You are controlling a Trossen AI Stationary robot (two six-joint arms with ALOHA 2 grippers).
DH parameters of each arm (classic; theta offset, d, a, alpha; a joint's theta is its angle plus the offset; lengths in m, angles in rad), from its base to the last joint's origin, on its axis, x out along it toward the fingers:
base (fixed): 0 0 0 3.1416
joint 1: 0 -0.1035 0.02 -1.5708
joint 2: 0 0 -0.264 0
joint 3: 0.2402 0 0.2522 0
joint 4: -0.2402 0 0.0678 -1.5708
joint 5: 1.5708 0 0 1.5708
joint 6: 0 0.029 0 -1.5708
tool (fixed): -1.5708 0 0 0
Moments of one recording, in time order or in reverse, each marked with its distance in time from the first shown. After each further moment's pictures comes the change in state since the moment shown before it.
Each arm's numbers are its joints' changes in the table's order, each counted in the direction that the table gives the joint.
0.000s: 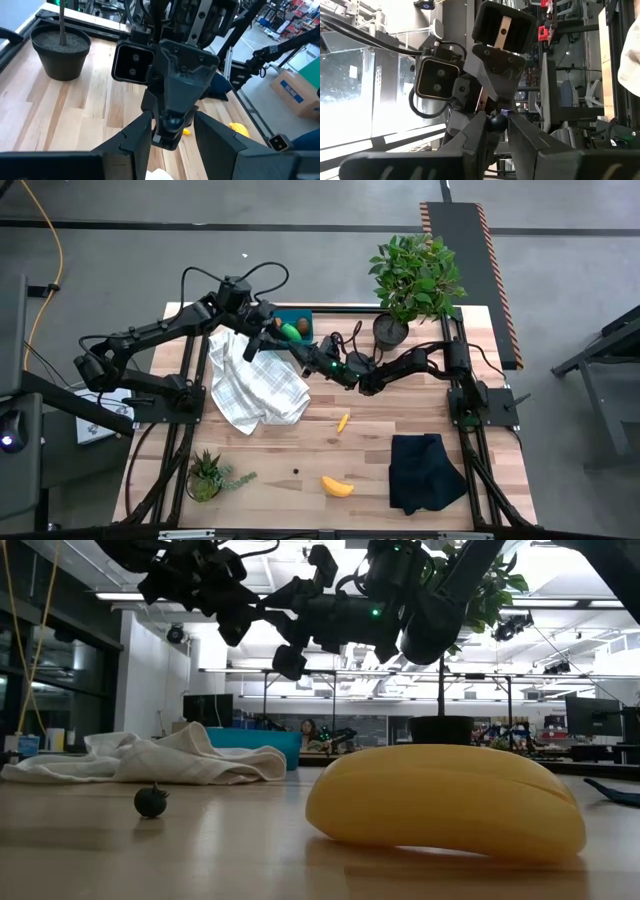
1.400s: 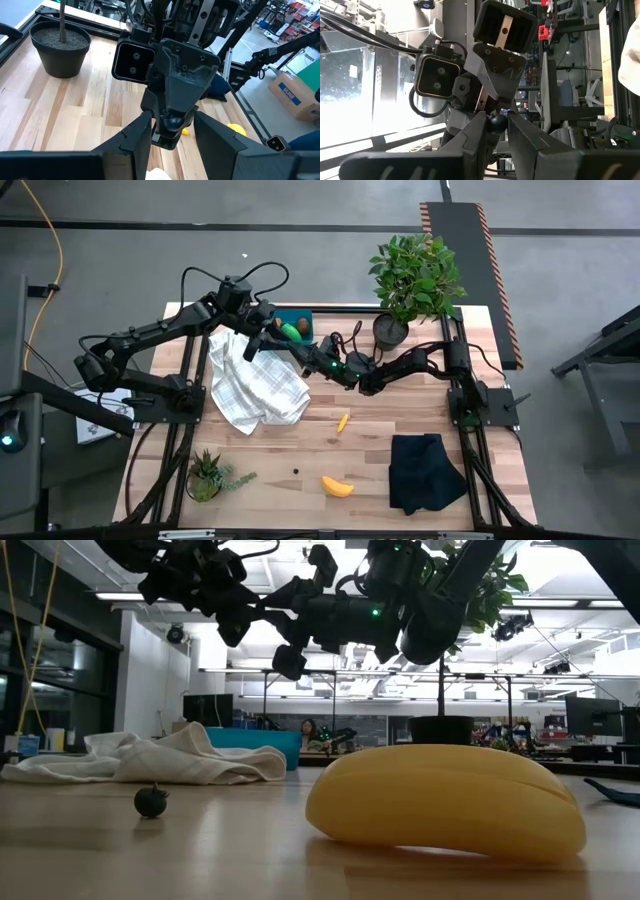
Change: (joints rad) left arm 0.000 0.000 0.000 -0.005 -0.001 -0.019; right arm 0.000 0.000 0.000 0.001 0.003 0.000
